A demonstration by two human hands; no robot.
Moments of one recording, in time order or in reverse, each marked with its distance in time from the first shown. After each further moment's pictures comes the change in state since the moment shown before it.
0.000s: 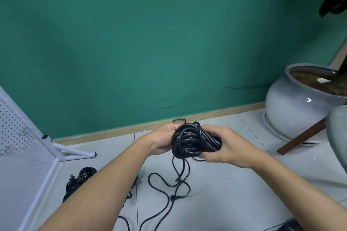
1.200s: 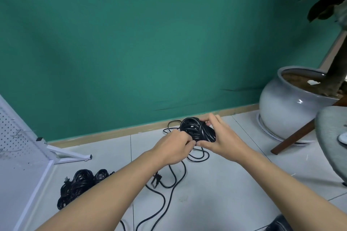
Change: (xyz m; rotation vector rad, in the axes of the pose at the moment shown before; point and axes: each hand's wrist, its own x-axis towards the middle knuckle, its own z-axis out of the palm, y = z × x) left_hand -0.003 -0.004 0.042 1.138 0.260 0.197; right_hand 0.017 0.047 -0.005 -0.403 0.295 0.067
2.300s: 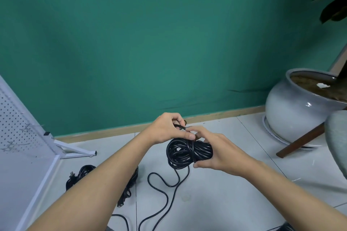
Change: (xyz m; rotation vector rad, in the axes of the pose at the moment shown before) left_hand 0.012 -0.049 -0.039 -0.635 0.027 -0.100; right_hand -0.017 -0.039 0.005 0.062 -0.269 -0.119
